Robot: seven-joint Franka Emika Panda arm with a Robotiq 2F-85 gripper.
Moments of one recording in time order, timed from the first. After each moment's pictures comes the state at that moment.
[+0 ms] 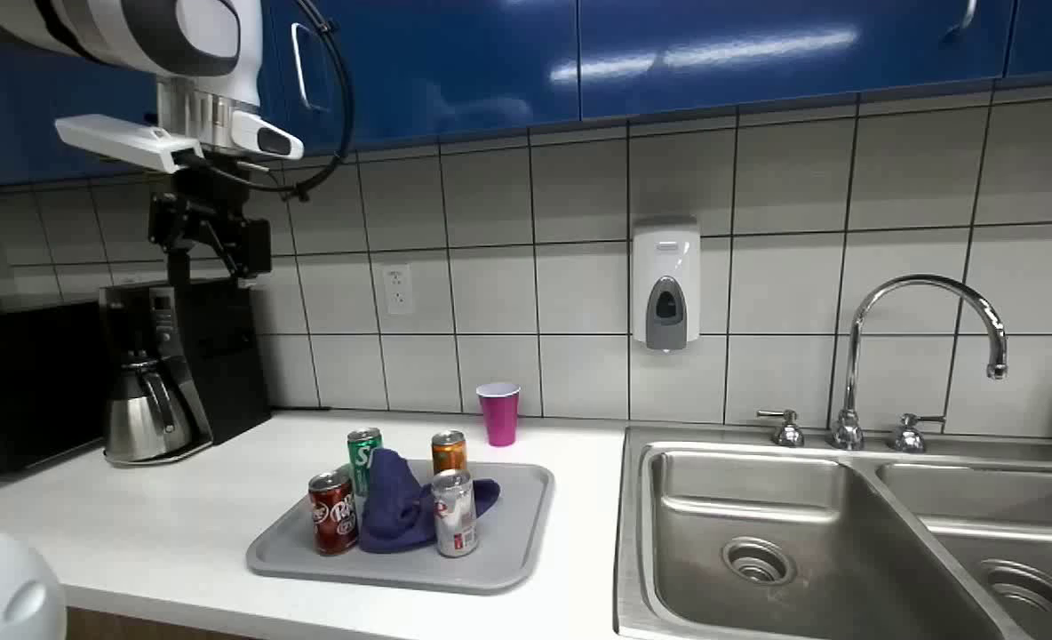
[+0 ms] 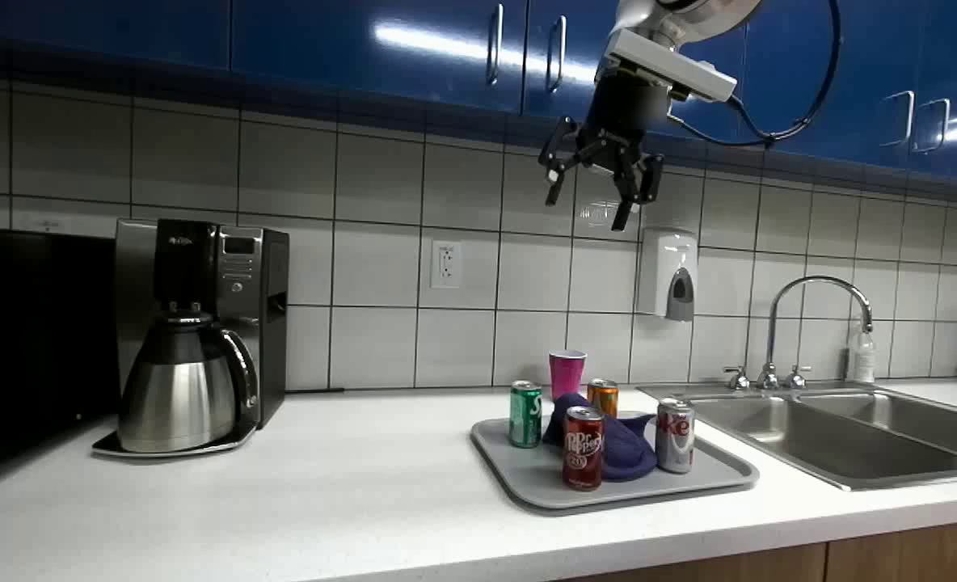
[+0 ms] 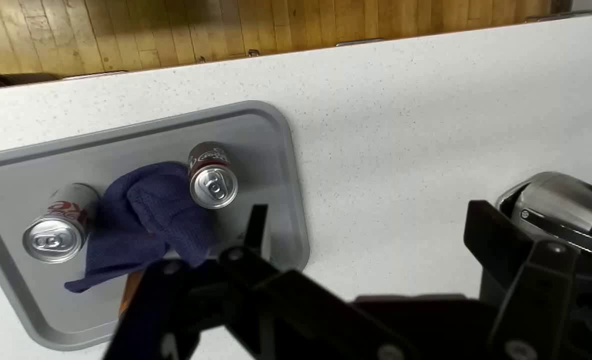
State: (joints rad) arm 0.15 -0.45 0.11 -2.26 0.31 1.91 0.22
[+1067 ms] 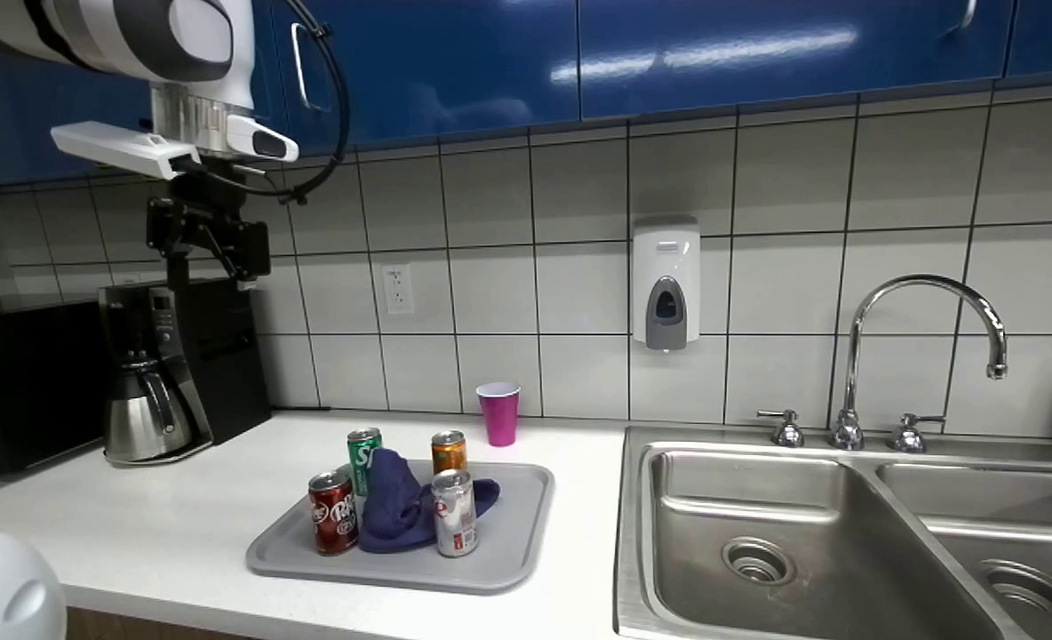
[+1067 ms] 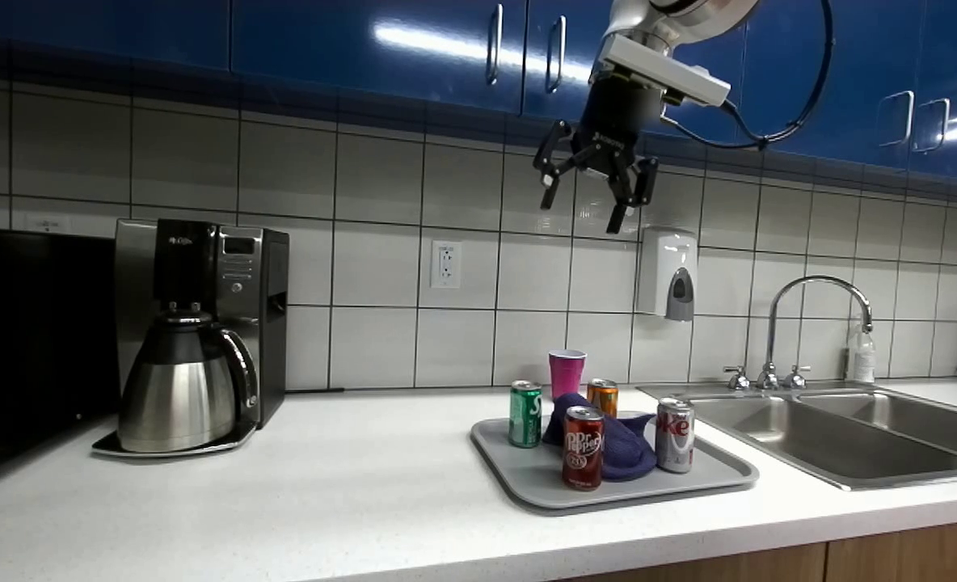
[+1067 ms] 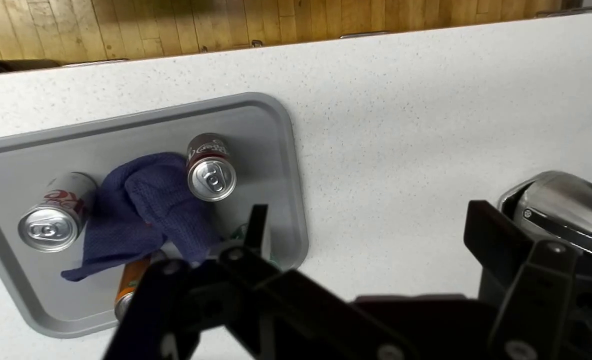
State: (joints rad) arm 0.15 -0.45 0.13 -2.27 0.30 1.95 0.22
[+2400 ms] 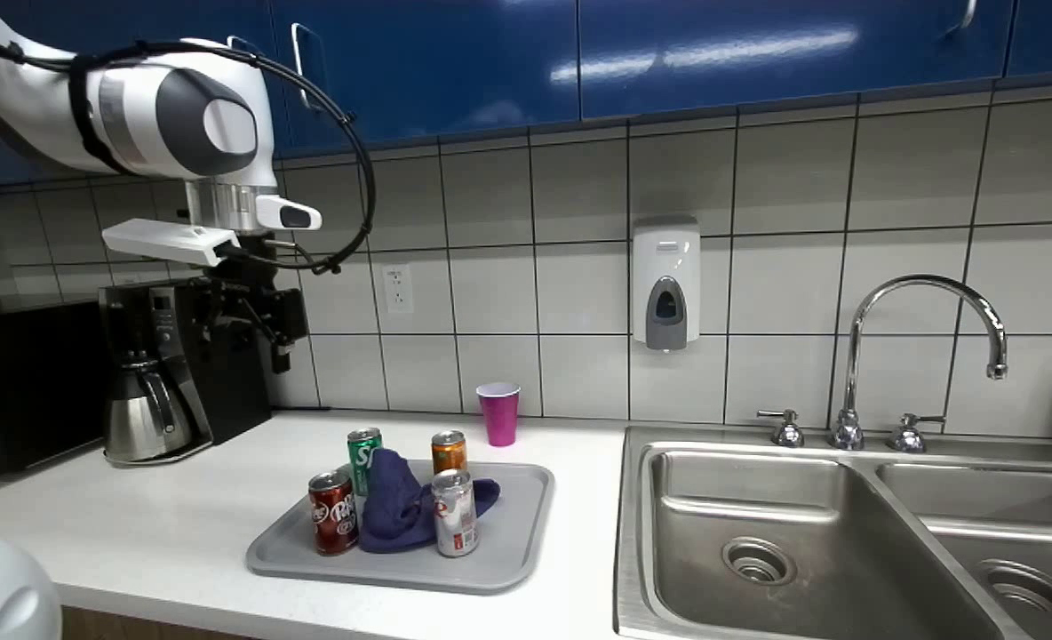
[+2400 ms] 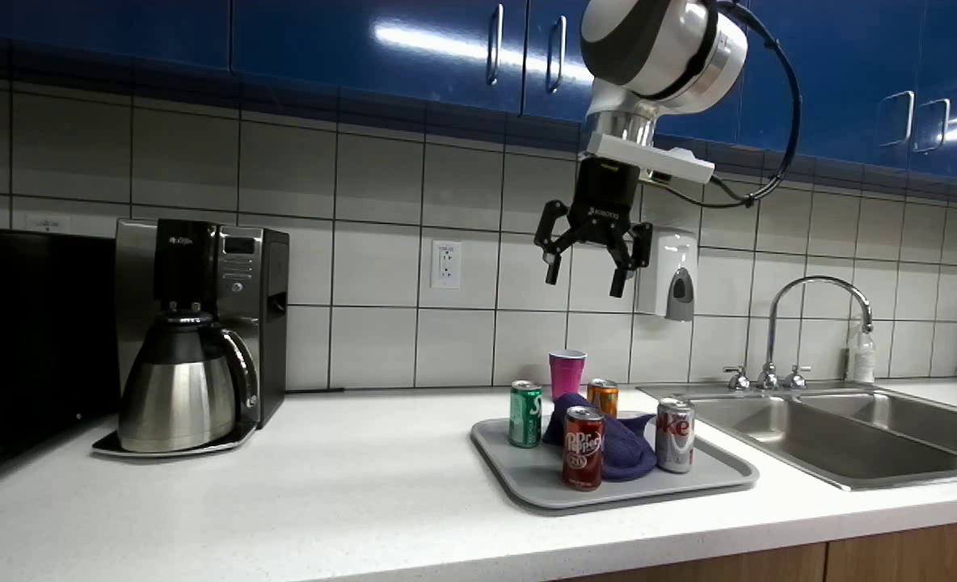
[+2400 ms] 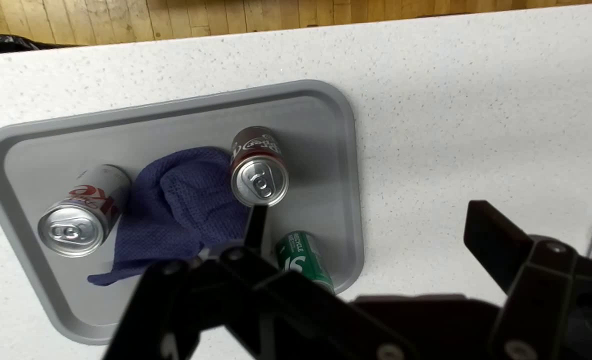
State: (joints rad) arm 0.13 -0.34 0.17 -2.38 0.19 2.13 0.23
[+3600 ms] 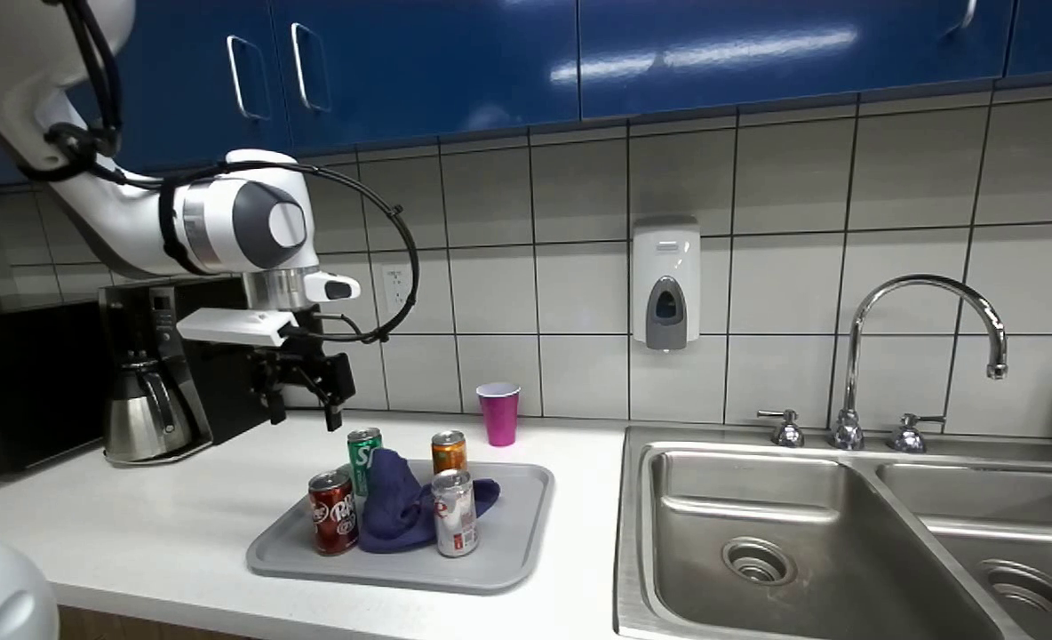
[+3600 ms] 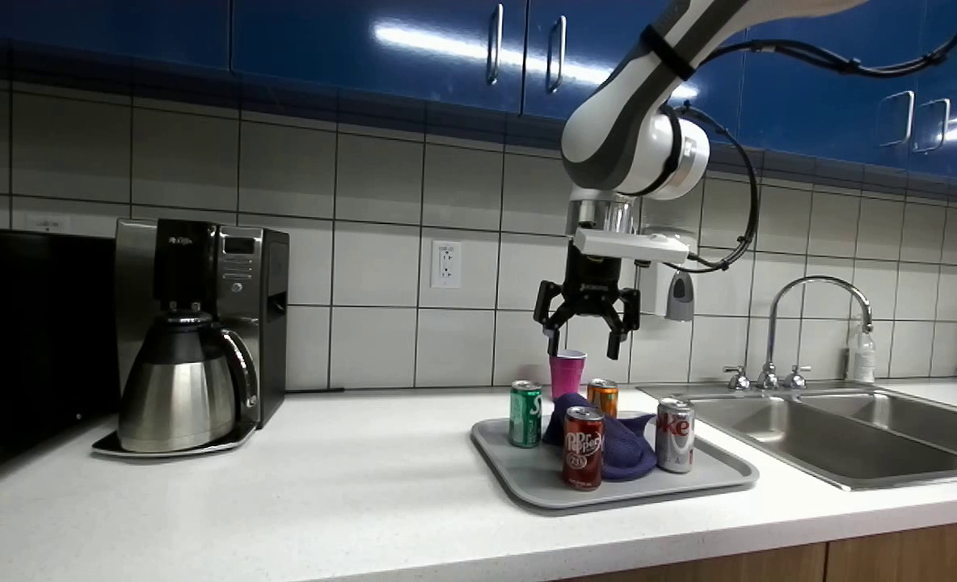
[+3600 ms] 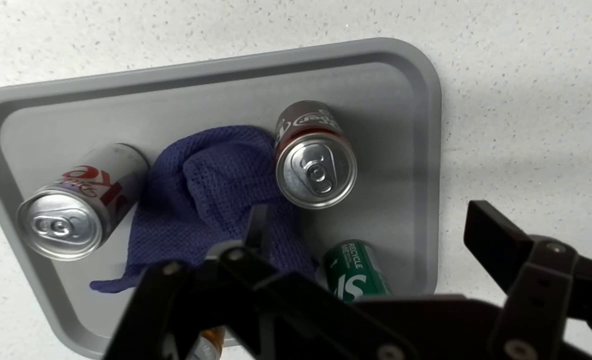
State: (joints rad) arm 0.12 -0.10 0.15 -2.38 0.04 2.34 0.26
